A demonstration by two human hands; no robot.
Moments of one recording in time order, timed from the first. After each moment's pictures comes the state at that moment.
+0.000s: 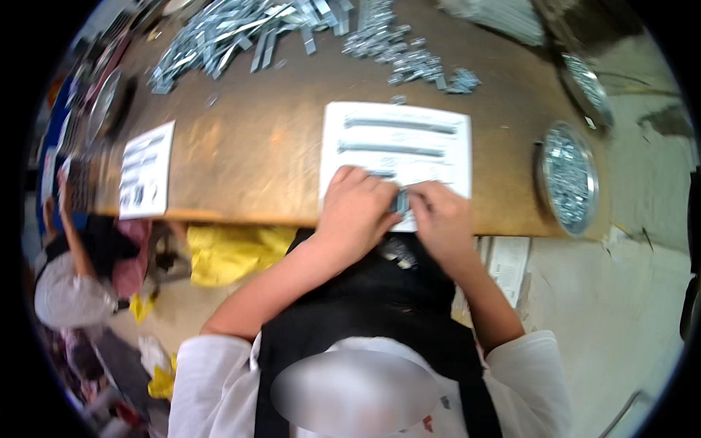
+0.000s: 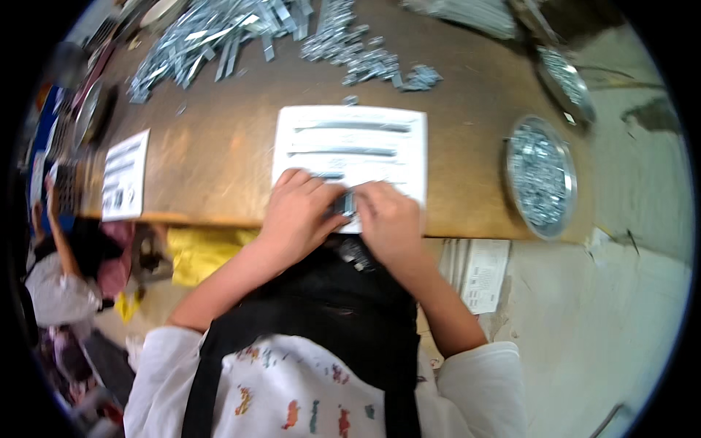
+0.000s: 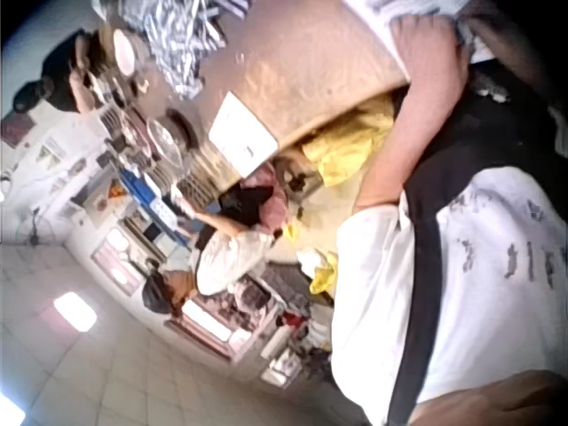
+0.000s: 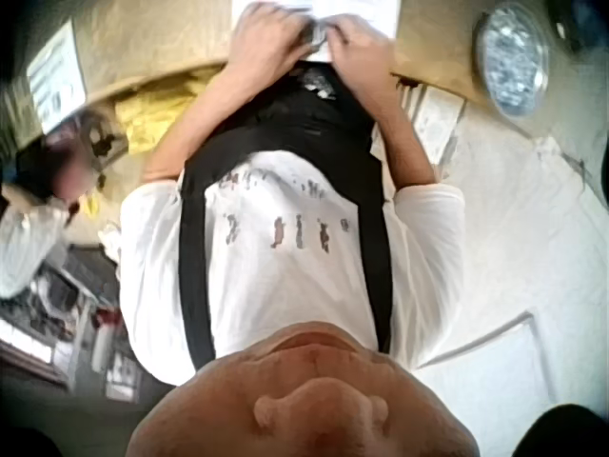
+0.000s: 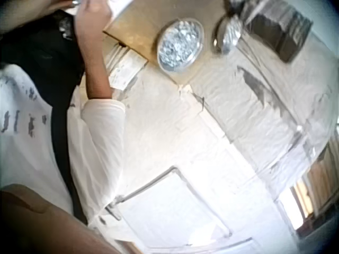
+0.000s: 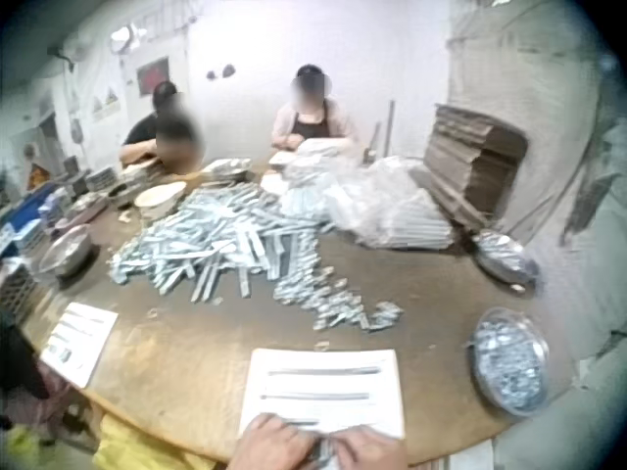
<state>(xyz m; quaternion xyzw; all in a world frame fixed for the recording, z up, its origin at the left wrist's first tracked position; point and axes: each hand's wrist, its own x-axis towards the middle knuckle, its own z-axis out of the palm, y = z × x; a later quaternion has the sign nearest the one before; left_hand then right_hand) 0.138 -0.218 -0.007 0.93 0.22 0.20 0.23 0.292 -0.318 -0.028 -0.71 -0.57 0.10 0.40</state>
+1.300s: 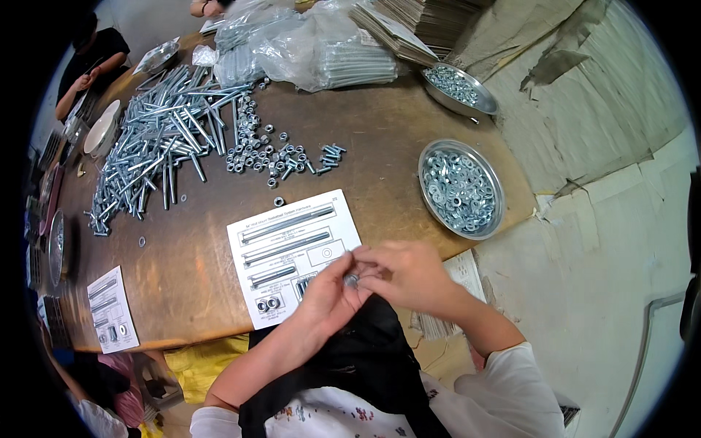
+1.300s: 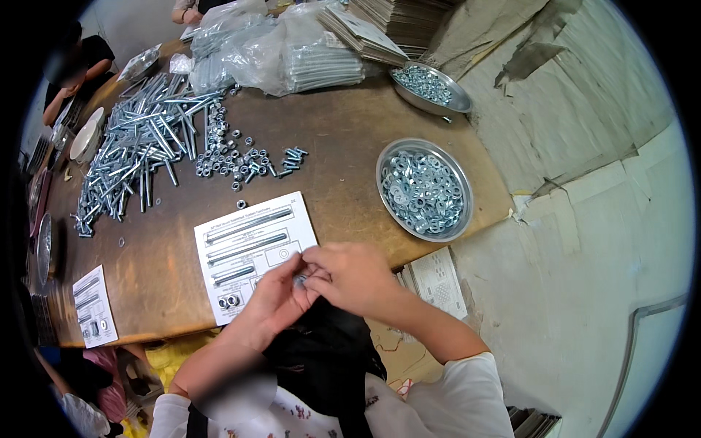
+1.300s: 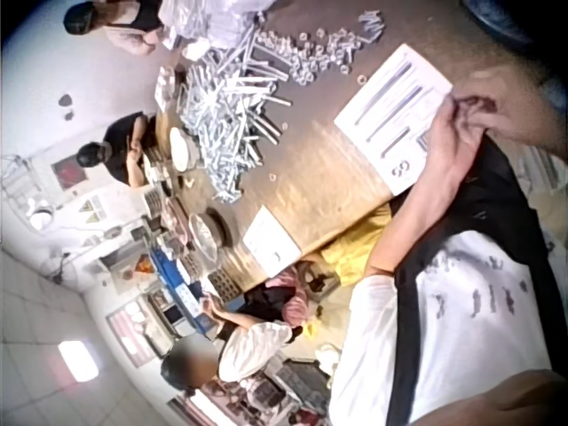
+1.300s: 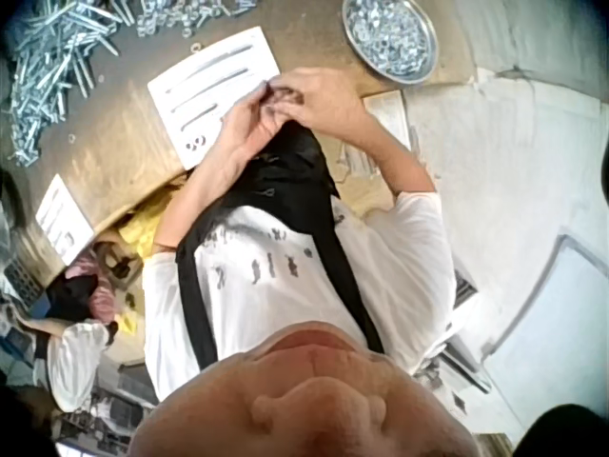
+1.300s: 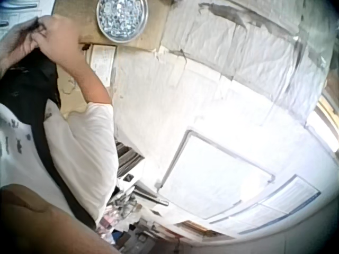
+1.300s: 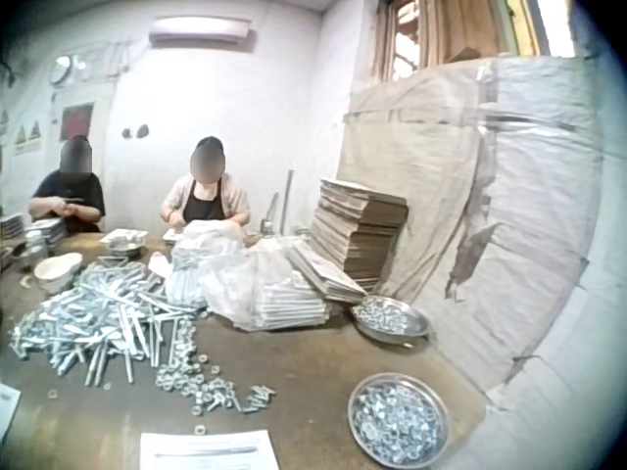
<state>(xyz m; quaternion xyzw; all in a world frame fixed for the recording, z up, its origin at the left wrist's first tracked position) 0.221 -0.248 -0.005 0.06 0.16 0.05 0.98 0.375 -0.353 0.077 -0.77 -0.53 0.16 0.32</state>
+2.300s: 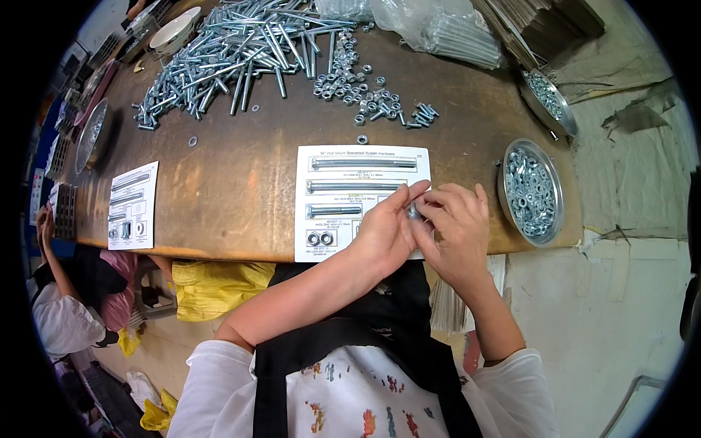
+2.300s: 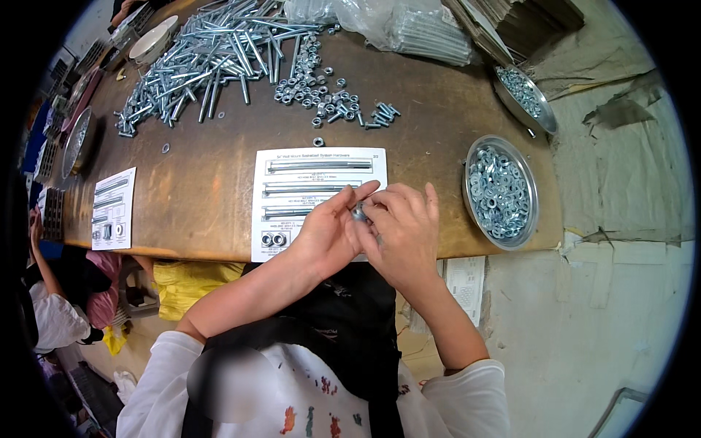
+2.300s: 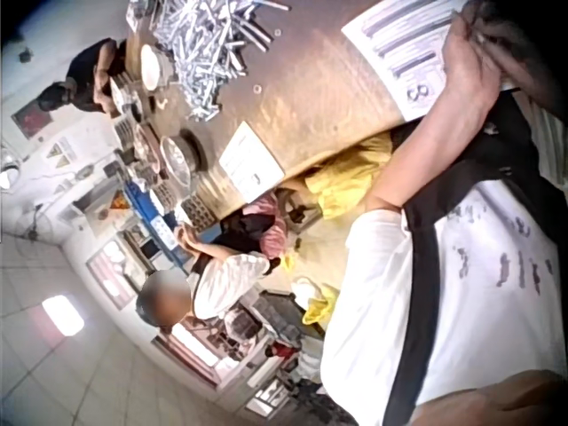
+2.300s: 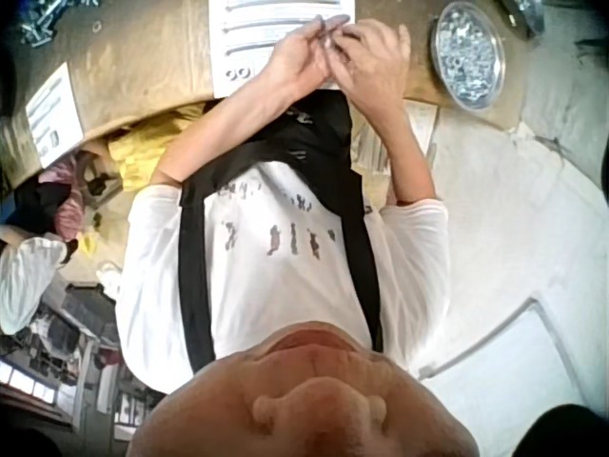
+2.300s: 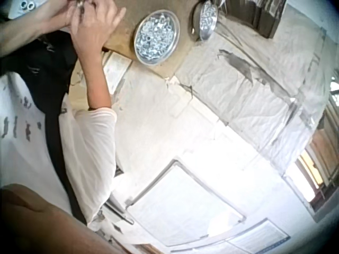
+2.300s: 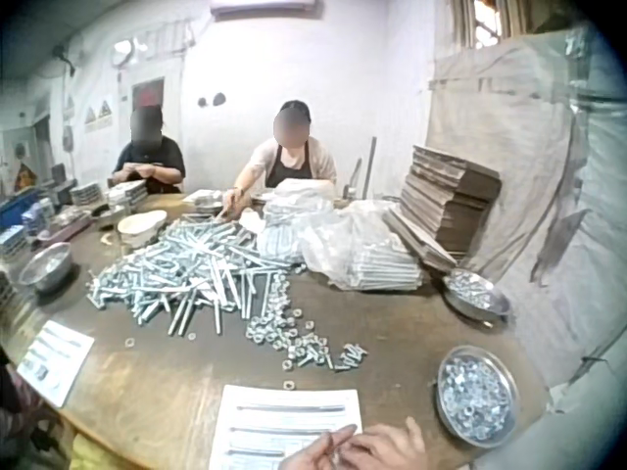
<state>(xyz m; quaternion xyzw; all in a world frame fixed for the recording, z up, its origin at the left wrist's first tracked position) 0.227 -0.240 0.006 0.05 0.23 0.17 0.96 0.333 -0.331 0.040 -0.71 -0.64 -0.08 0.26</state>
